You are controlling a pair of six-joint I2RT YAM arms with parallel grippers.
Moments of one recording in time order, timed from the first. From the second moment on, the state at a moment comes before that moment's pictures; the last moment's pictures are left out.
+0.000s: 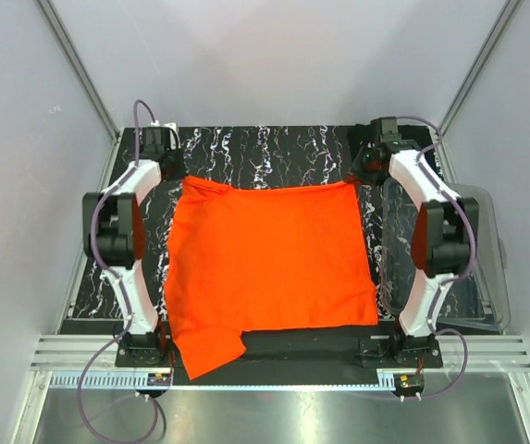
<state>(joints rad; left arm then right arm) -0.02 1.94 1.47 -0.31 0.03 -0.16 0.11 1.89 1.58 -0.64 -0.15 0.60</state>
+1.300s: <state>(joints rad) 0.00 1.66 1.34 -0.50 0.24 -0.39 0.04 2.03 1.65 -0.76 -0.25 0.51</state>
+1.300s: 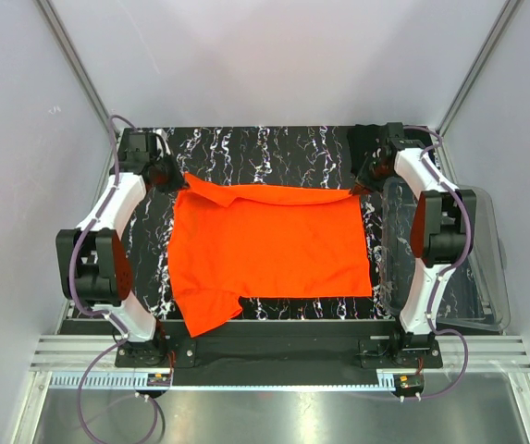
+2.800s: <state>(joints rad) 0.02 1.61 1.10 -0.66 0.26 -0.37 0.04 2.04 1.57 -0.78 -0.20 0.42</state>
